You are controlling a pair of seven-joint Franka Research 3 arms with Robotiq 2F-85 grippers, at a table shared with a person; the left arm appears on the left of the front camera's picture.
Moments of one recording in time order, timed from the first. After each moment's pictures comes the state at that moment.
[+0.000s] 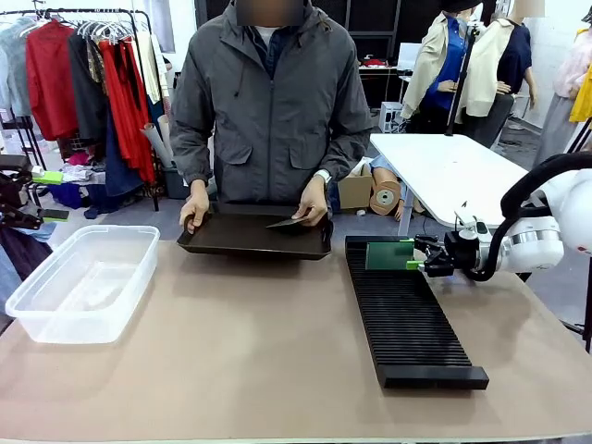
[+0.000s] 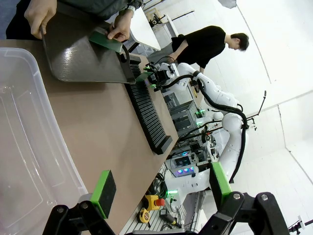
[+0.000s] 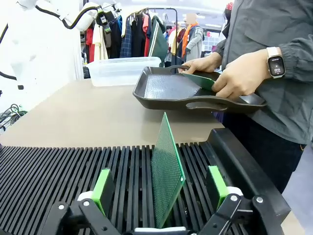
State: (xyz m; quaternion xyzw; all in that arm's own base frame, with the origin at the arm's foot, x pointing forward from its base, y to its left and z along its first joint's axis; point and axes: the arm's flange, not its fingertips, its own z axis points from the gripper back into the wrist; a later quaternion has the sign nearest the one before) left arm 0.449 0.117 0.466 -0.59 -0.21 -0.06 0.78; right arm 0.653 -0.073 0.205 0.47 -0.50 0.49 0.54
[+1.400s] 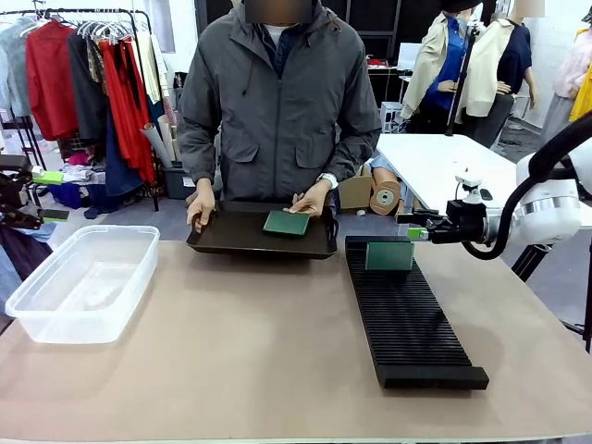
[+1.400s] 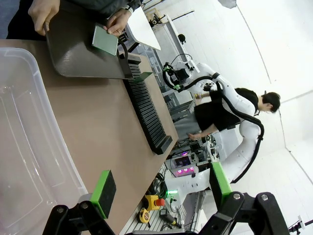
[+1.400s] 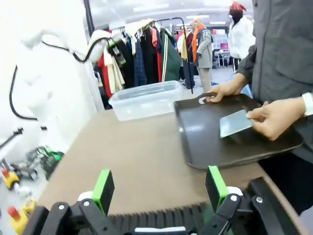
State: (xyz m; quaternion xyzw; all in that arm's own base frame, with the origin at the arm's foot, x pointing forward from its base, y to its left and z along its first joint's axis) left arm 0.449 0.117 0.466 -0.59 -0.21 -0.06 0.78; right arm 0.606 -0.036 0.314 0.53 -0.45 0.44 0.56
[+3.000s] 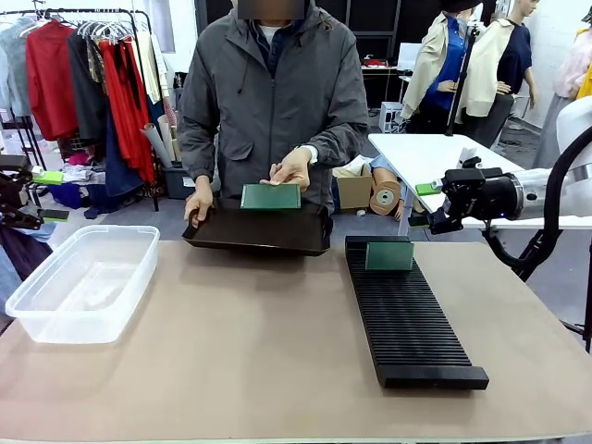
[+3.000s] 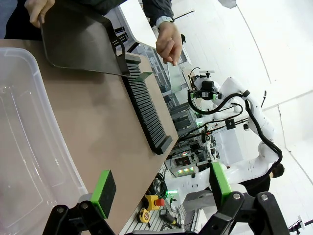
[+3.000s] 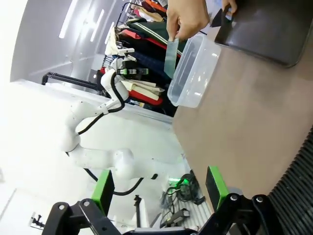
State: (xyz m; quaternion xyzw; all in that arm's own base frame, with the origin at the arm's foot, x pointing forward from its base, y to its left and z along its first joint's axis) left arm 0.449 0.117 0.466 -0.59 -0.21 -0.06 0.78; right arm 0.486 0.001 0.434 0.65 -0.11 0.13 0.74
